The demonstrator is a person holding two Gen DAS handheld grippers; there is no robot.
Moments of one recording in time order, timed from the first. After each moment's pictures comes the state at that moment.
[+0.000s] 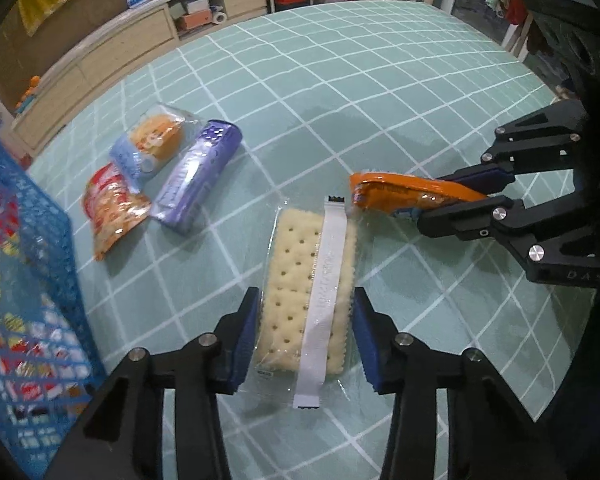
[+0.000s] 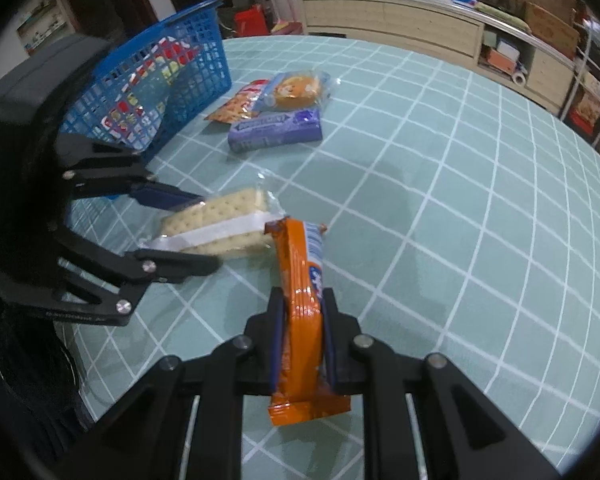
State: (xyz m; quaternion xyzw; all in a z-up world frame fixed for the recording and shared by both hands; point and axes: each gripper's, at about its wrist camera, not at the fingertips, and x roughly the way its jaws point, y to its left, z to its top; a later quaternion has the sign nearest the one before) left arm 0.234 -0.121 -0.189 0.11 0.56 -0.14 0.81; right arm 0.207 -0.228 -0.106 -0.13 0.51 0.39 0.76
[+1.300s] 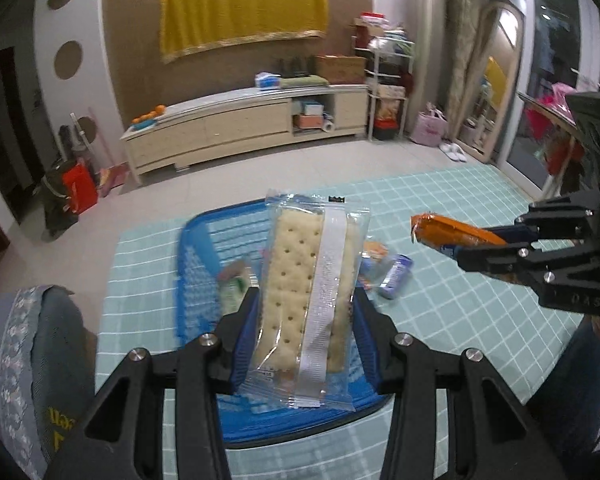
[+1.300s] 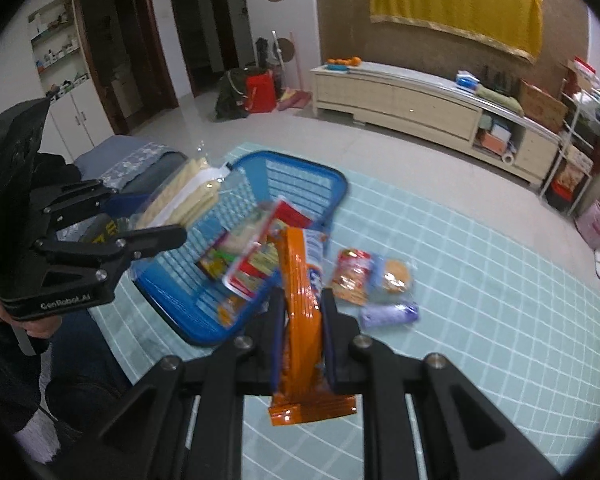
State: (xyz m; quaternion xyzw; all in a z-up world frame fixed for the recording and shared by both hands) left arm 0.124 0.076 -0.006 0.01 0.39 -0.02 0.92; right arm 0.152 -0.079 0.075 -0.12 0.41 0.38 0.82
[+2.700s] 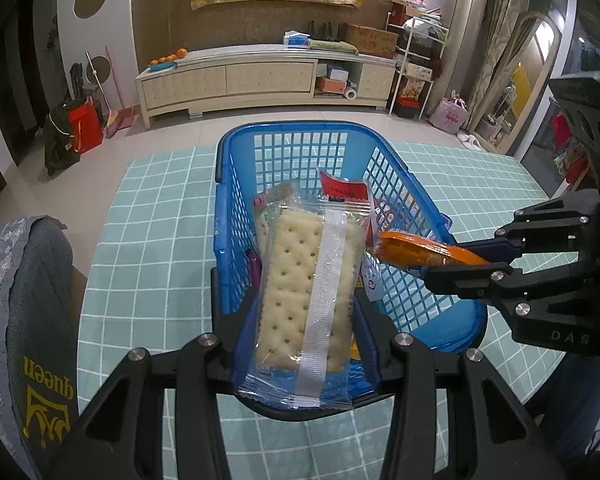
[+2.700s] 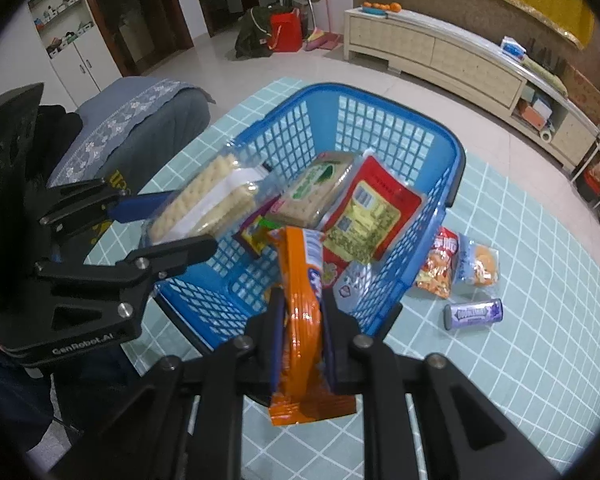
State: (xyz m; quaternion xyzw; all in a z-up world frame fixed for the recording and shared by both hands) left arm 0.117 0.121 -0.061 -0.05 0.44 -0.01 0.90; right arm 0.147 0.017 0.017 -0.17 0.50 0.38 0.76
